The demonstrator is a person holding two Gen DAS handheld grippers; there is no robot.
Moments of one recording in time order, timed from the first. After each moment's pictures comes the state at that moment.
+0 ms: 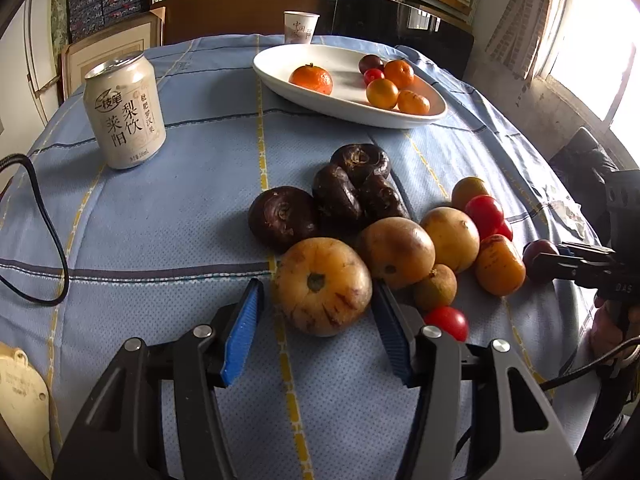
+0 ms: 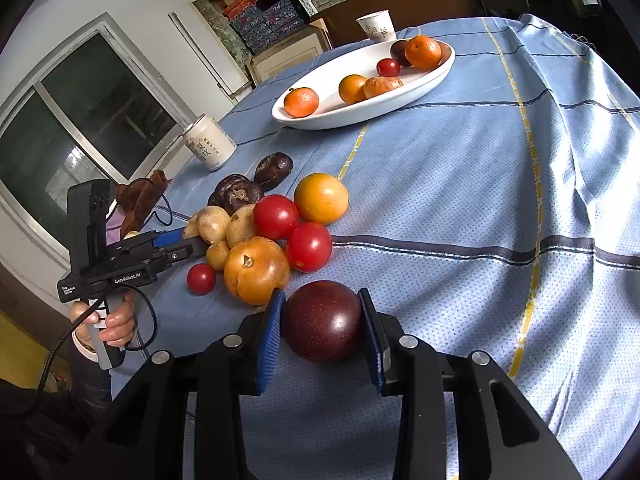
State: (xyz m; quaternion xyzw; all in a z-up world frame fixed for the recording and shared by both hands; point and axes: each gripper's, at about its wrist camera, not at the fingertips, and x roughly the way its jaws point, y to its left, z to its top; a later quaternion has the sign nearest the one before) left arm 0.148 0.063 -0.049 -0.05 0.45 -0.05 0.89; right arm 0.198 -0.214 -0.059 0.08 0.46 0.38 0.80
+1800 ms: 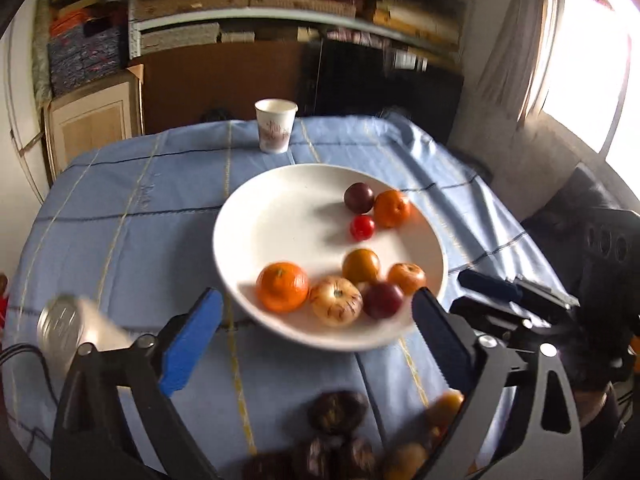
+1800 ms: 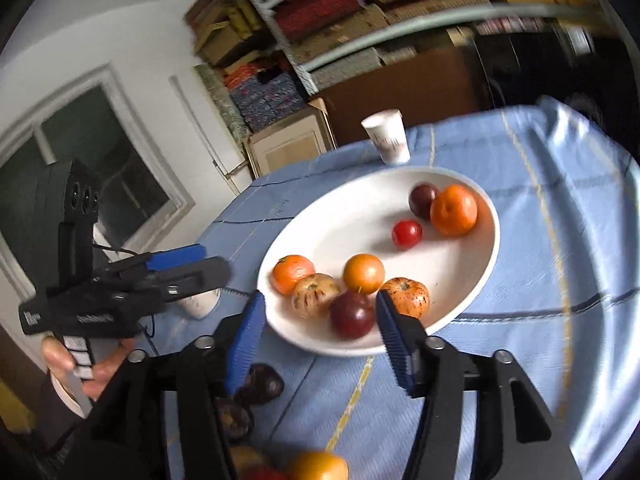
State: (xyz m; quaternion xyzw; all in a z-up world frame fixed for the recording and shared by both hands) left arm 0.275 0.050 0.046 -0.04 0.37 -0.07 0.92; right arm 0.296 -0.152 0.012 0.08 0.31 0.37 0.87
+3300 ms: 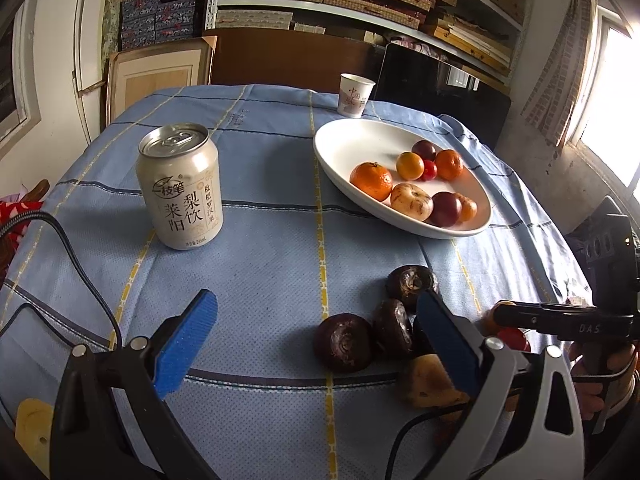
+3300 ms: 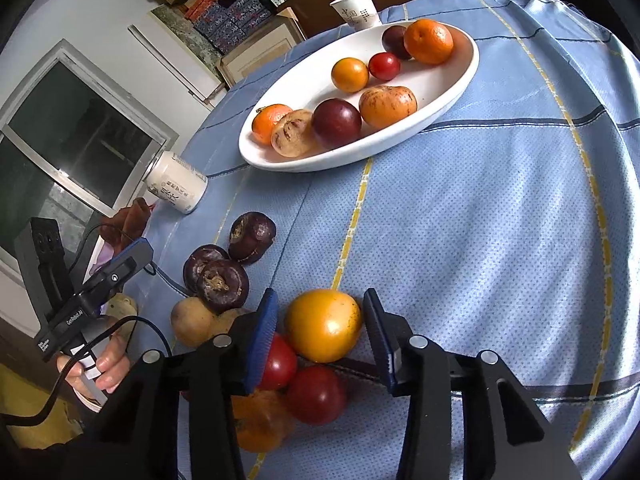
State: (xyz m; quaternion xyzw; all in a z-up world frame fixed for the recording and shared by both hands) left arm 0.179 0.098 -0.007 -0.09 0.38 0.02 0.92; right arm 0.272 -0.152 -0.059 0.11 0.51 0.35 0.78
